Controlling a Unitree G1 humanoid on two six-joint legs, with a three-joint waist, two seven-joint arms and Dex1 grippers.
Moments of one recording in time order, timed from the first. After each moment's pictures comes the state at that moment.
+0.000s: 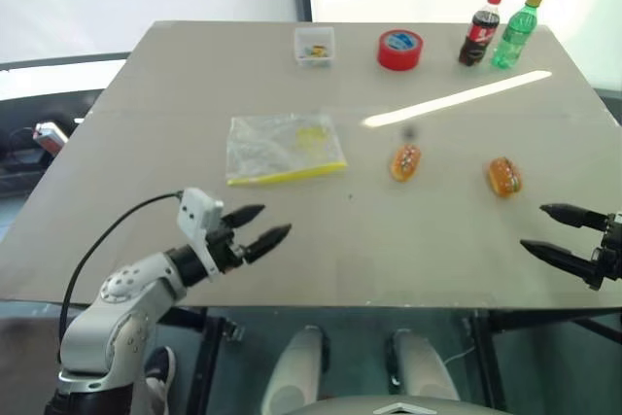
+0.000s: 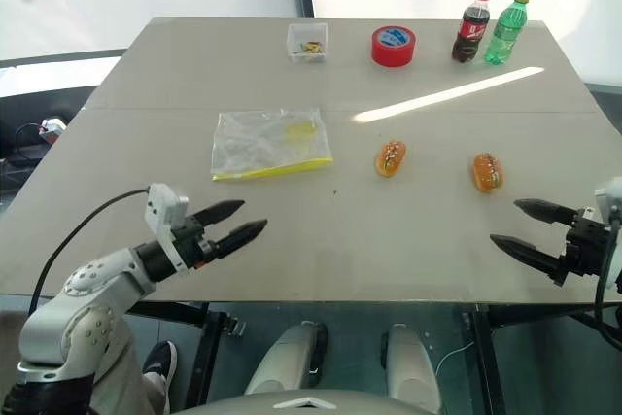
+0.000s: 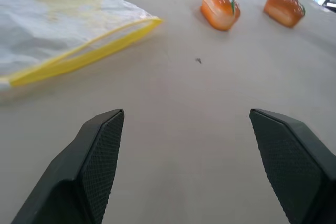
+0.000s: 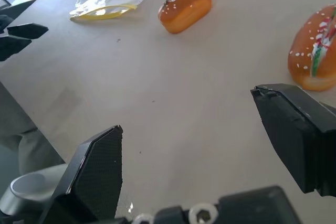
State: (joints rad) left arm 0.04 0.57 0.27 -0.39 -0.66 0.62 -0.68; right arm 0.18 -0.87 -0.52 -0.20 0.66 0.44 1.15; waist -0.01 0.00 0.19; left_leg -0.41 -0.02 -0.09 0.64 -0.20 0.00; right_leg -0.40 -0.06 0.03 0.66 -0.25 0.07
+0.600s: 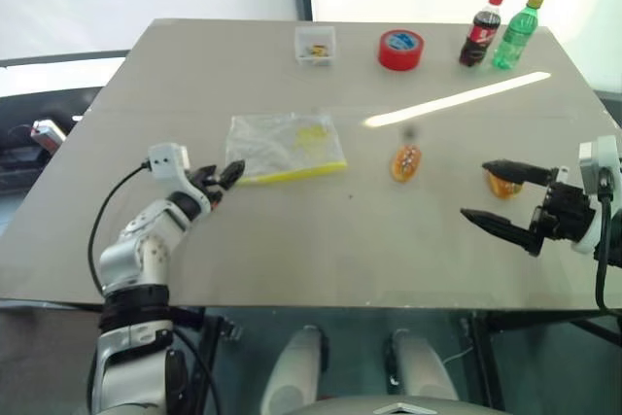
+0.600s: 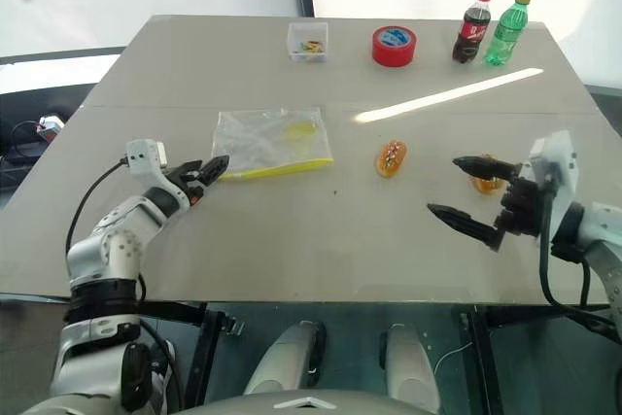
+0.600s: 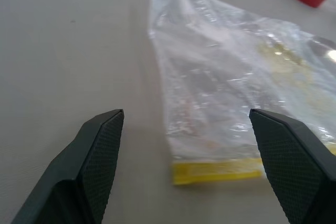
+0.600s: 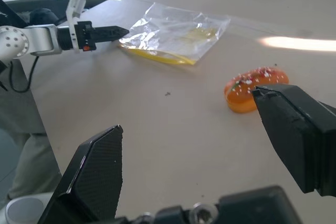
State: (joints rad) left arm -0.40 0.47 0.35 0.25 -0.54 0.55 -0.43; right arm -0.04 -0.83 -0.34 -0.45 0.68 0.49 0.96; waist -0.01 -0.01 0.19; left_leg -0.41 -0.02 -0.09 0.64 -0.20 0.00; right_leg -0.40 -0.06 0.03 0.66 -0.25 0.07
